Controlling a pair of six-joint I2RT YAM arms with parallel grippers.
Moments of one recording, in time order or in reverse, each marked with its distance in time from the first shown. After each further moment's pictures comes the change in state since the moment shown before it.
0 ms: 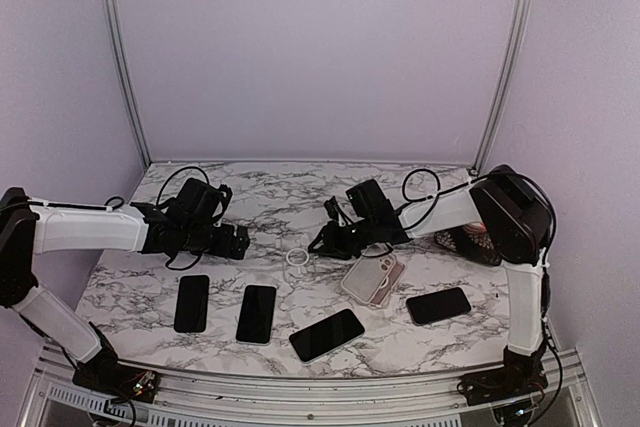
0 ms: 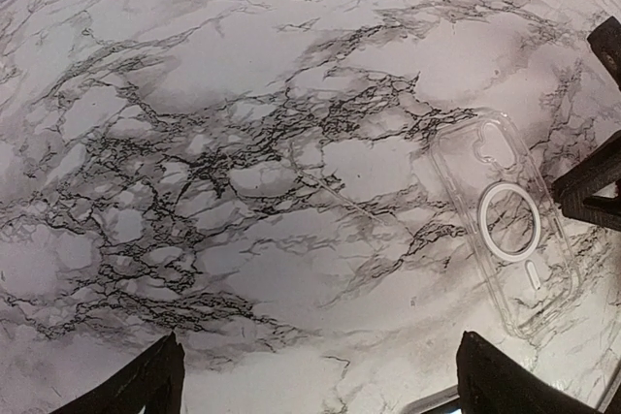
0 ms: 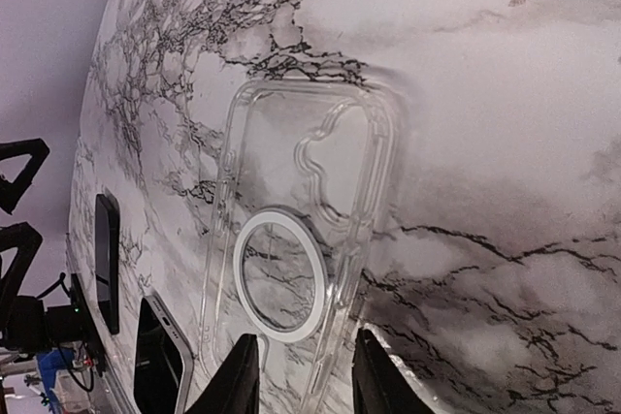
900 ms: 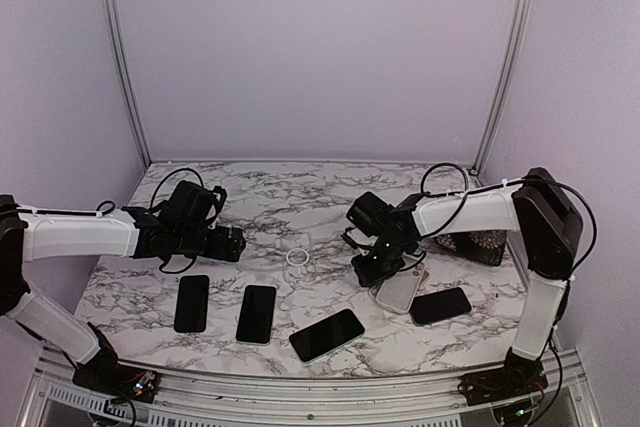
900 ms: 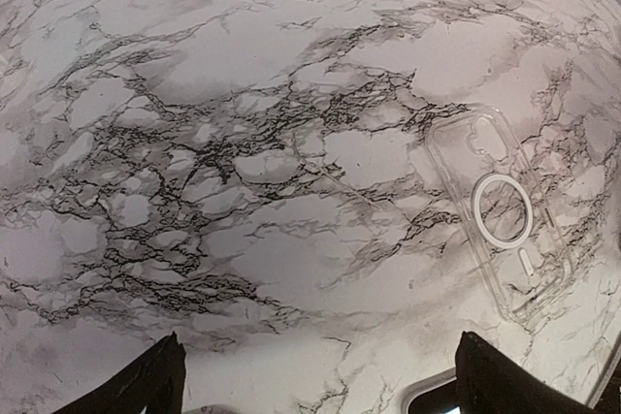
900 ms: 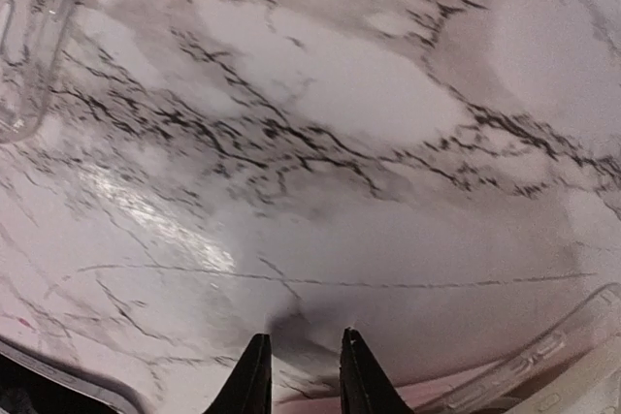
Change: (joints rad) left arm 0.000 -0.066 -0.049 0.001 0.008 -0.011; right arm 0.100 -0.220 -0.040 -0.702 0.451 -0.415
